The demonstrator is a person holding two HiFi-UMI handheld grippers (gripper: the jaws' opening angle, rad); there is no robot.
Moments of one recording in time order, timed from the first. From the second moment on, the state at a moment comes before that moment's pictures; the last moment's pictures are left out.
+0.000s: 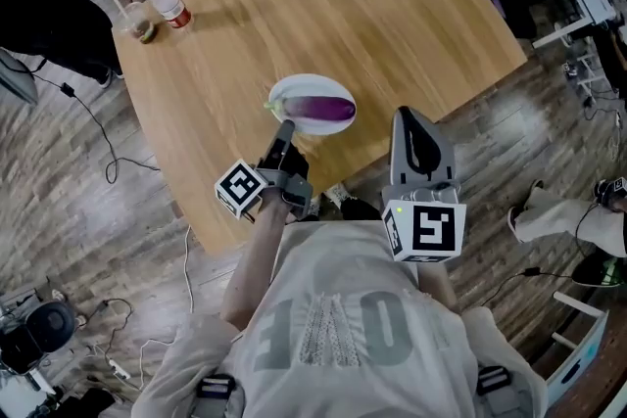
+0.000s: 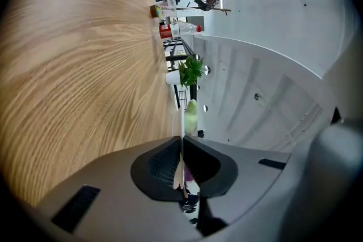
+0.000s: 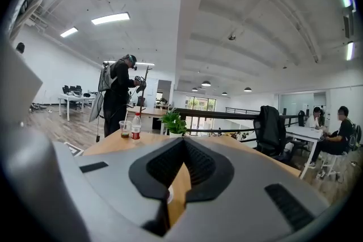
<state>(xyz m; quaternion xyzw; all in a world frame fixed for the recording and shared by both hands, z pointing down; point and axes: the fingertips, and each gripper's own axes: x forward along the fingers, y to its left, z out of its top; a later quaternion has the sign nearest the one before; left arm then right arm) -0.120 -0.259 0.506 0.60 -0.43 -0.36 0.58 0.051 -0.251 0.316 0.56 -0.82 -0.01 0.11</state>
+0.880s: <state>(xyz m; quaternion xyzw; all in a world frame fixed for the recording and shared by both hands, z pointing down) -0.082 -0.299 0.568 0.57 -0.45 -0.30 0.62 0.122 -0.262 0.328 0.62 -0.78 0.00 0.13</state>
